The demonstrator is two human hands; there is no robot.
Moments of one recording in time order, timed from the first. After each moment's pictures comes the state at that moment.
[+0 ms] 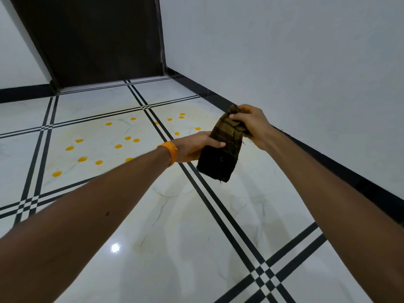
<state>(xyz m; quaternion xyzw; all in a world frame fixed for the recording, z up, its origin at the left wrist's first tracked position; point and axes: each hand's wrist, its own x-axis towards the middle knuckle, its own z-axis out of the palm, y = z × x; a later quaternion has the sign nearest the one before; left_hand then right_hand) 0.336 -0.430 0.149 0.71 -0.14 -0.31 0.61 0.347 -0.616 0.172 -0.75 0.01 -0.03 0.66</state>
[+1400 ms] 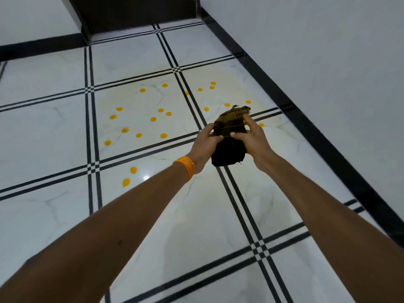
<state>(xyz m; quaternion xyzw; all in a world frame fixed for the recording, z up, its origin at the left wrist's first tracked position) 0.311 -0.389 0.260 0.69 0.13 -0.11 0.71 0.332 -0.536 0.264 -0.75 0.03 0.12 0.65</state>
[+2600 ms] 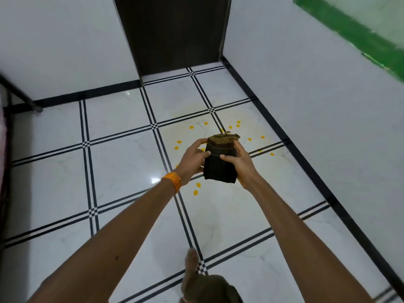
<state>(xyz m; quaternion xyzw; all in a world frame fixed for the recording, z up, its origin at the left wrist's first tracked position) 0.168 0.002 0.768 0.70 0.11 -0.17 0.68 0.180 -0.169 0.749 -0.70 0.07 0.18 0.69</state>
